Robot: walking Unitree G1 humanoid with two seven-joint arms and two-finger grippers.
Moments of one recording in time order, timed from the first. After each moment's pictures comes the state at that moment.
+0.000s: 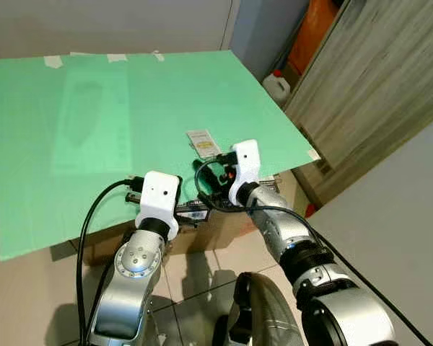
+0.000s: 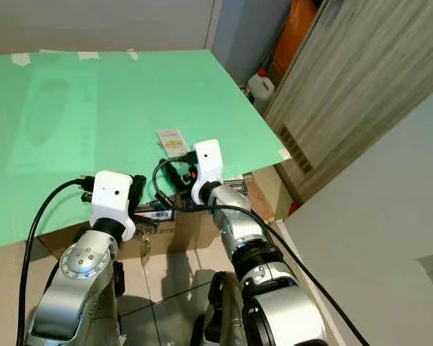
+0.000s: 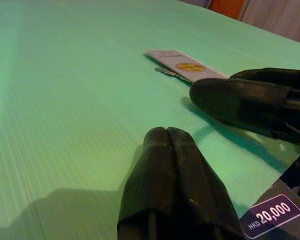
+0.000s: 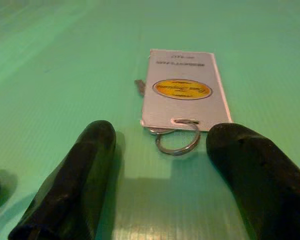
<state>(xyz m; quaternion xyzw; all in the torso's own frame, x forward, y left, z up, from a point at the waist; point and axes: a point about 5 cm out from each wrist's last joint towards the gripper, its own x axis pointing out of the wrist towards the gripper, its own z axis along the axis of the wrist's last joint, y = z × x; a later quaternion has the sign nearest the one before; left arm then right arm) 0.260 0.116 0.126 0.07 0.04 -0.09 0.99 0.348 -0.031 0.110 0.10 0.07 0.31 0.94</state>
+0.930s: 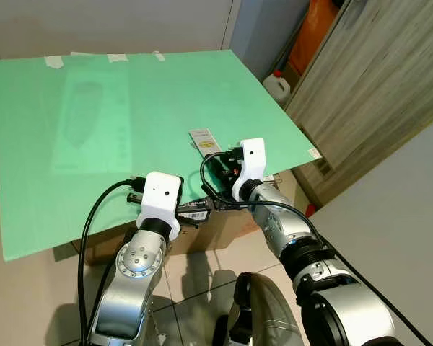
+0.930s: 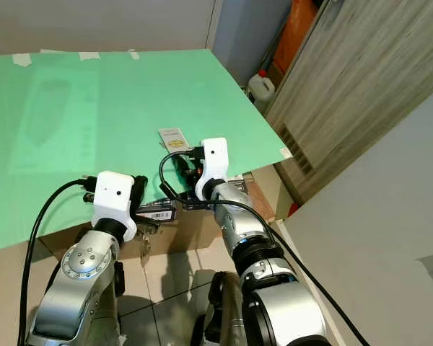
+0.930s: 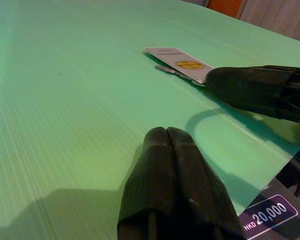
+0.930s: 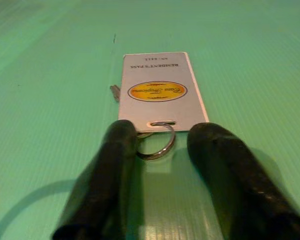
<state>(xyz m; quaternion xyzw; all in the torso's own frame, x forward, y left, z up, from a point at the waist) 0.260 0.114 0.125 0.07 0.04 -0.09 0.99 0.354 -0.036 0.109 0.12 0.09 0.27 0.95</state>
